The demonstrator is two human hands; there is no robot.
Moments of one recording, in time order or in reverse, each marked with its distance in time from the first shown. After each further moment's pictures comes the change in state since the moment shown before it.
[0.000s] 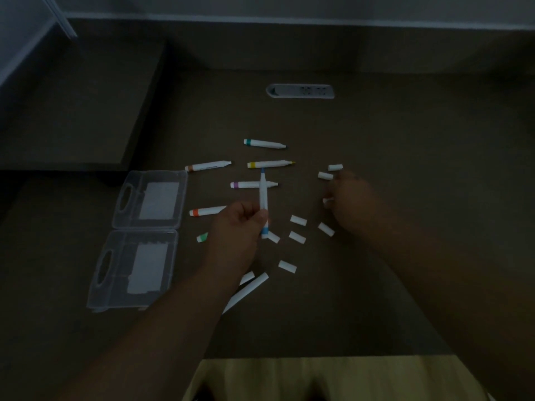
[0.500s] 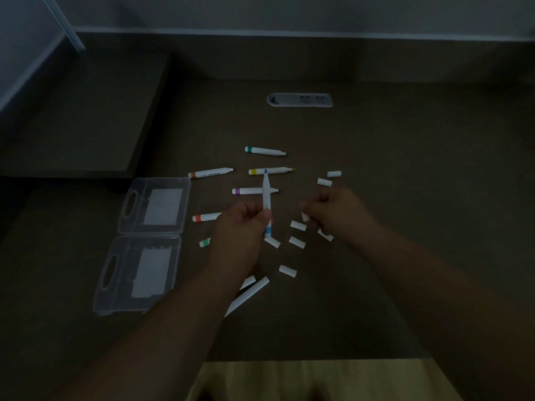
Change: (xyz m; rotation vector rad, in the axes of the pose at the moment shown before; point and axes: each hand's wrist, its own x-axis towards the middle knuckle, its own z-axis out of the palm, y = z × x) left_hand -0.001 0.010 0.002 0.003 -0.003 0.021; right_hand -0.043 -0.045 -0.038 0.914 -0.156 0.253
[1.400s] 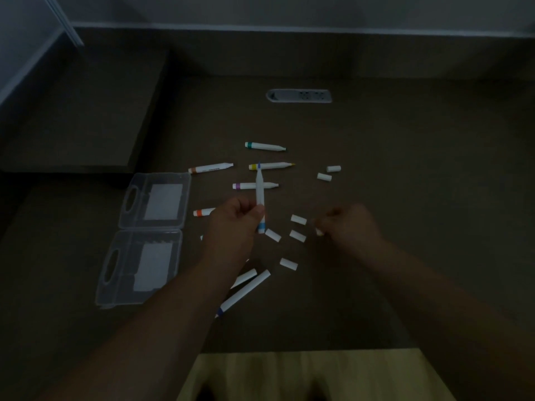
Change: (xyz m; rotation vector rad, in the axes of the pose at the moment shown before) left_hand -0.005 -0.002 -0.011 -0.017 0.013 0.035; right_hand -0.020 0.026 0.006 -0.013 0.101 0.162
